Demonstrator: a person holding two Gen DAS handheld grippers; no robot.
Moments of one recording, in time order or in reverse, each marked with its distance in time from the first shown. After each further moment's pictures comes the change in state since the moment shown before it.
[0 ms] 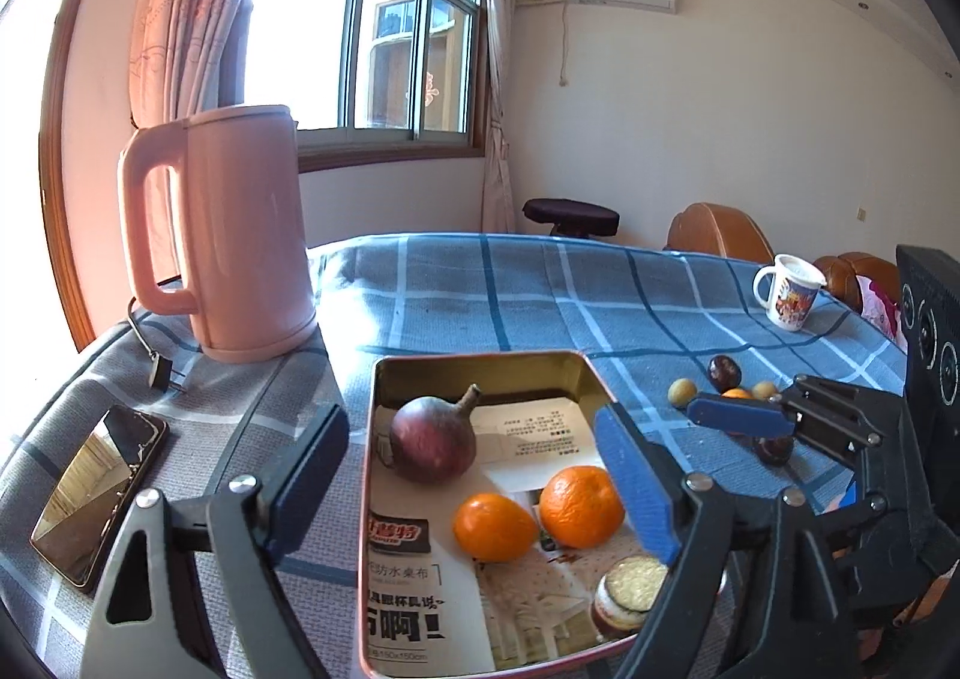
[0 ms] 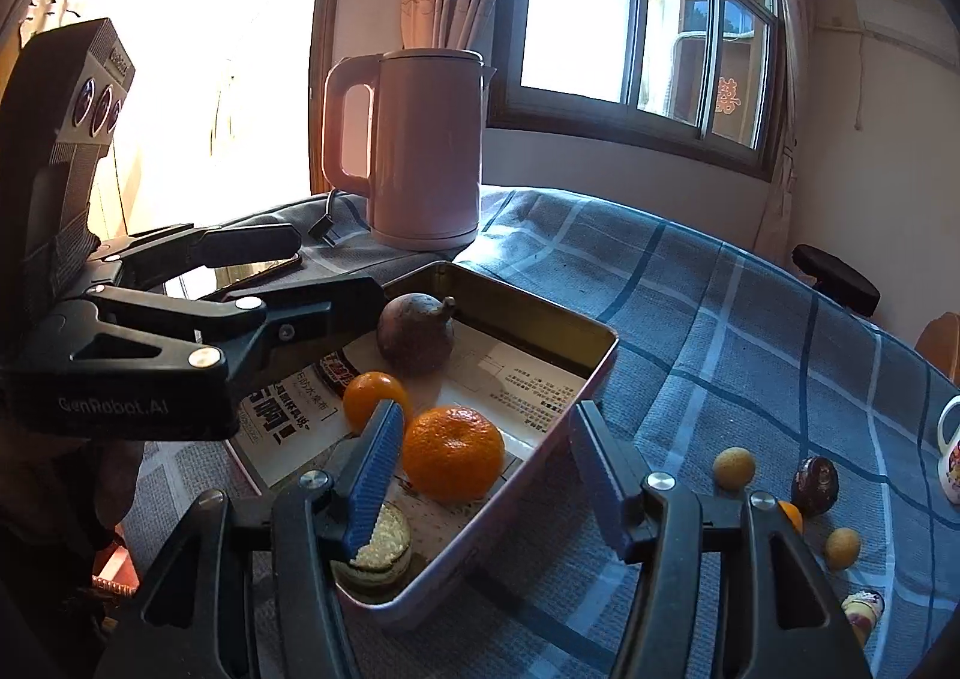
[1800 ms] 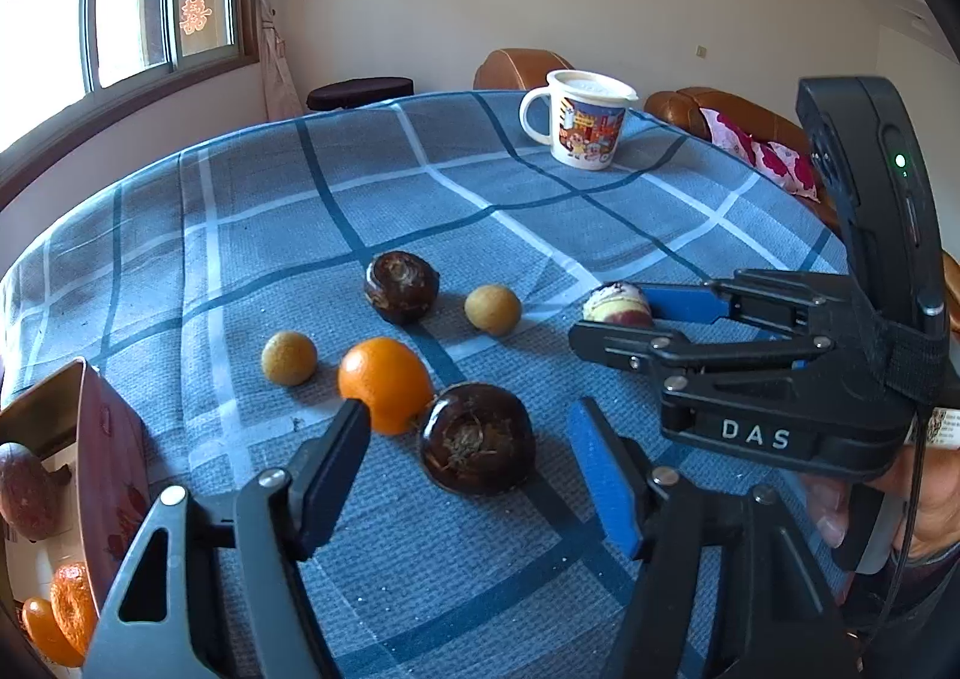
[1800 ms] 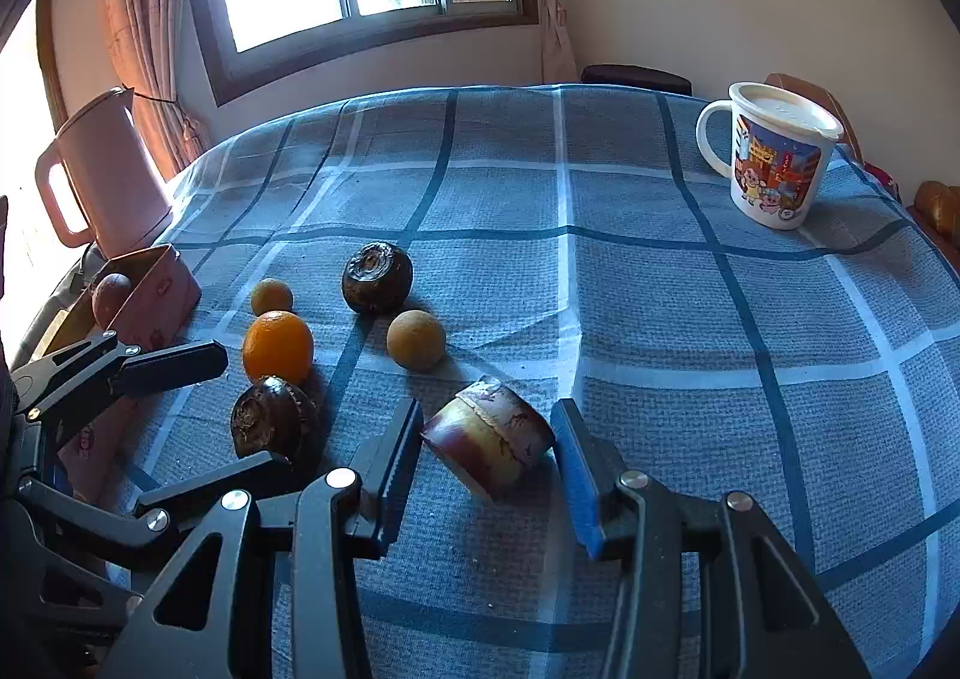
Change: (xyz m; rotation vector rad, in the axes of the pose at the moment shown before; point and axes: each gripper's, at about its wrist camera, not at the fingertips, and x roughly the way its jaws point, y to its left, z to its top) left arm 0.110 -0.214 -0.016 0.282 0.353 -0.380; right arm -0.052 -0.191 -0.087 0.463 0.245 -0.313
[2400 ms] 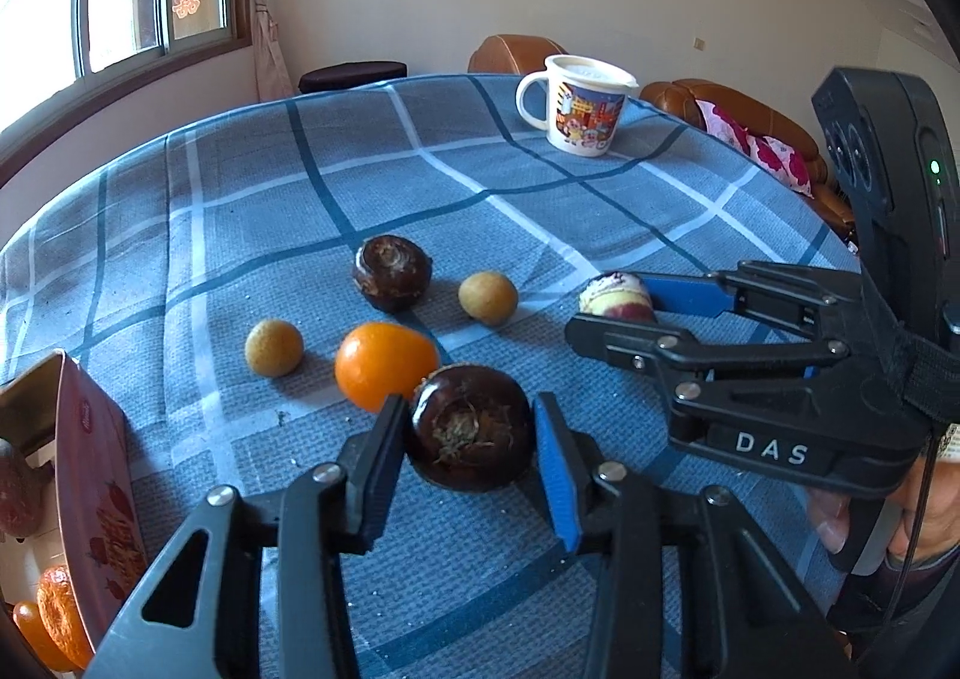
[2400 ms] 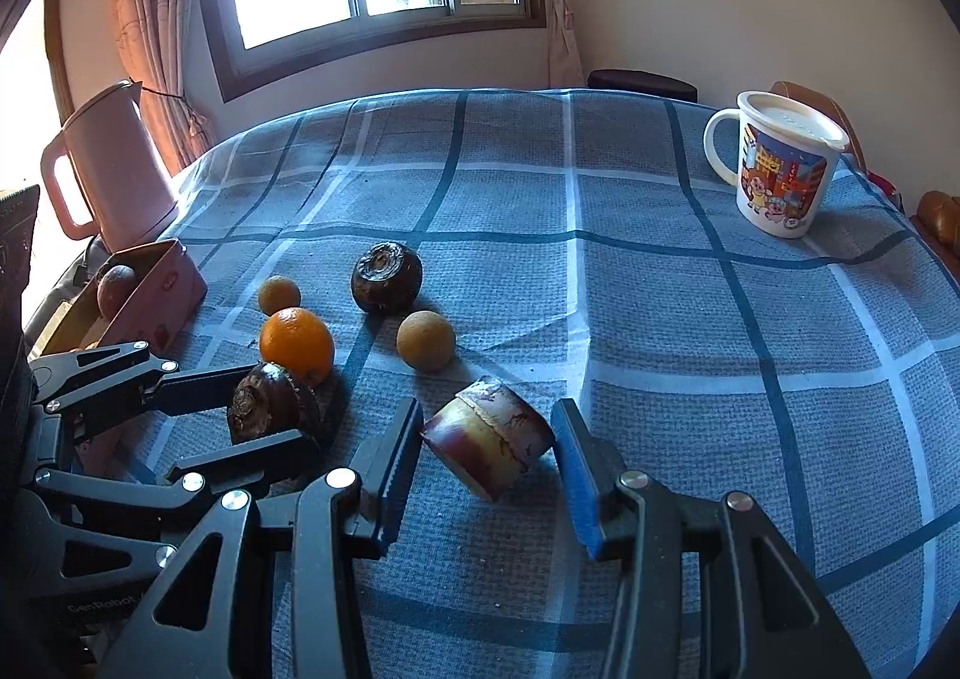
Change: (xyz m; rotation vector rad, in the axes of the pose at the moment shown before) left arm 0.003 0.002 0.000 -0.011 0.019 -0.026; right arm -0.002 0.003 -0.001 -0.023 -0.013 0.007
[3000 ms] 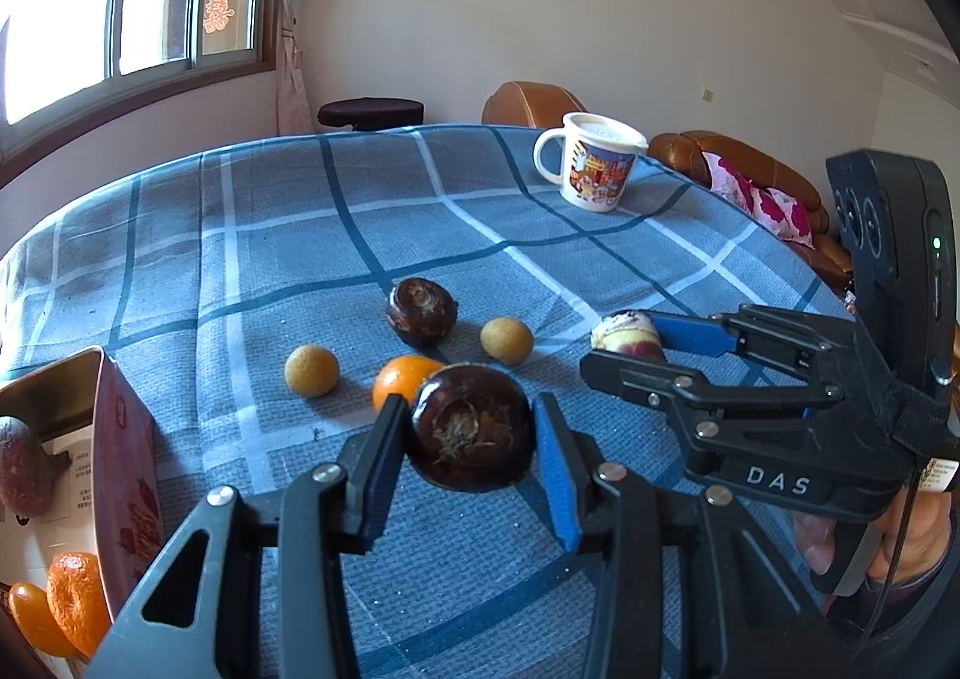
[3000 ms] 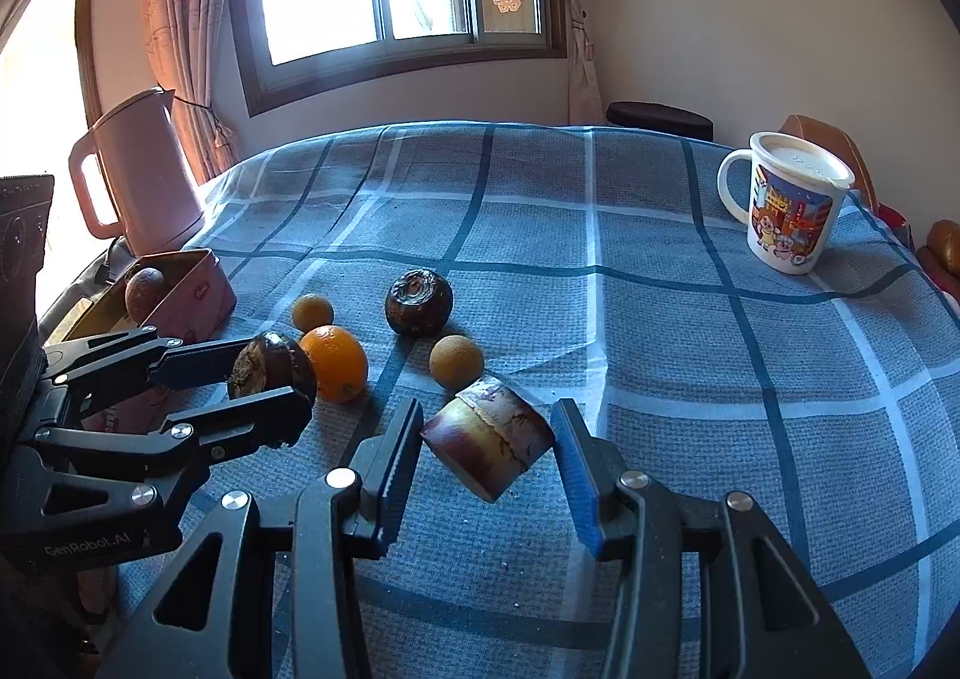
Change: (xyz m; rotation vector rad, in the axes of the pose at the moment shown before) left arm -0.021 0.014 -0.002 -0.068 -0.112 -0.005; right arm -0.014 0.008 0.000 -0.044 -0.077 0.031
